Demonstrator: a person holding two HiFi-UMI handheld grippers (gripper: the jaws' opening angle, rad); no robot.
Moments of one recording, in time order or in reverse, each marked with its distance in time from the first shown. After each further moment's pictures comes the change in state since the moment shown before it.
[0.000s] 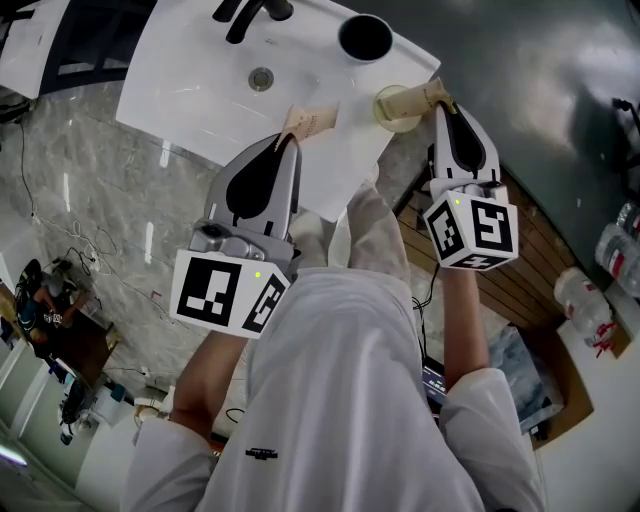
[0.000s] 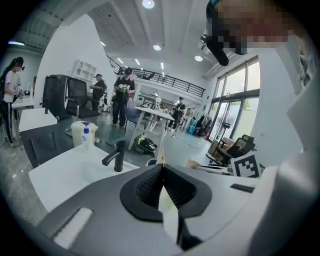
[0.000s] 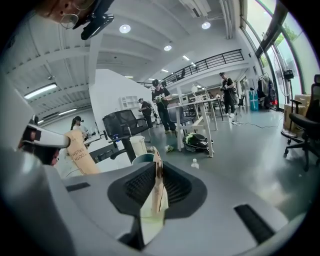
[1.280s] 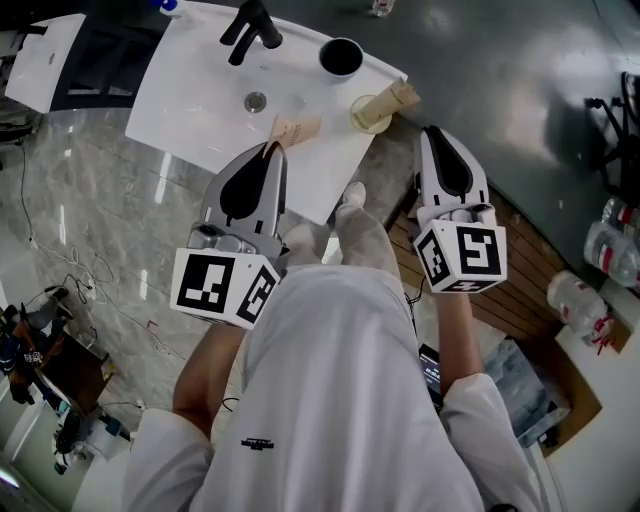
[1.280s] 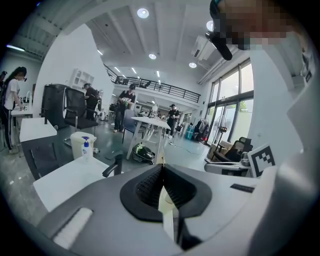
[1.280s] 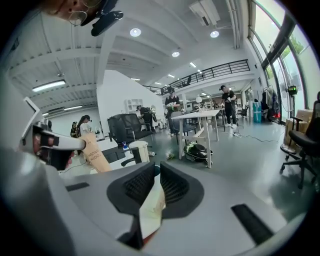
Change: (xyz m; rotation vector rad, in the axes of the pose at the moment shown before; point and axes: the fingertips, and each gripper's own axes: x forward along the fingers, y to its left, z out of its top) left arm -0.041 -0.023 0.031 0.043 -0.089 -0.013; right arm -0.077 0.026 0.054 -0.095 -0.052 0.009
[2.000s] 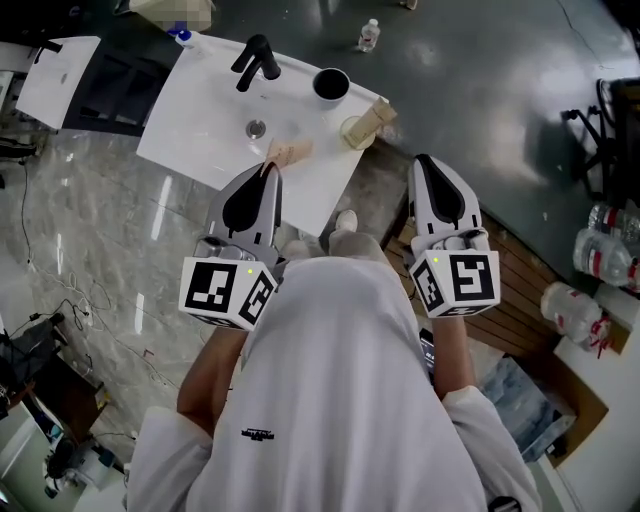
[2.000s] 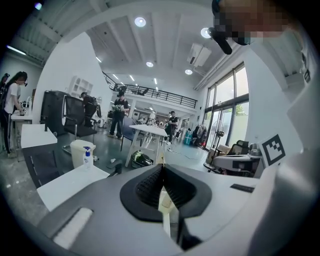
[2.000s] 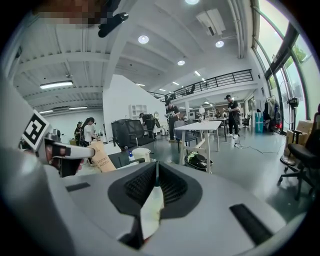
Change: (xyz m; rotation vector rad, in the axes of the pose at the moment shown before) left arm -0.044 -0.021 0.024 0.030 -0.081 -0.013; right arm -0.069 0.026 0.053 -0.064 -0.073 0.010
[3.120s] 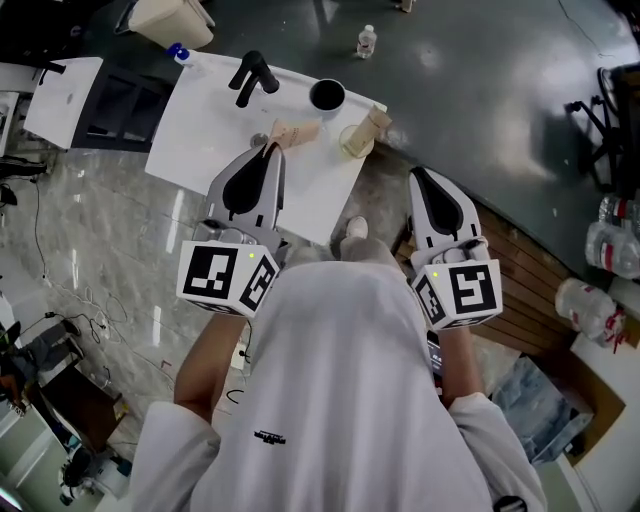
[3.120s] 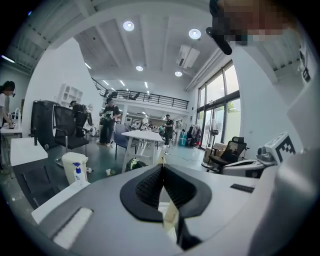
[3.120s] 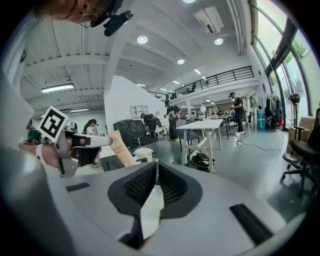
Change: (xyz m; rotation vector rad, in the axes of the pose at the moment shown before) left arm 0.034 -0.009 0.041 0.105 -0.043 -0.056; right arm -0.011 0.002 0.003 0.017 0.000 0.029
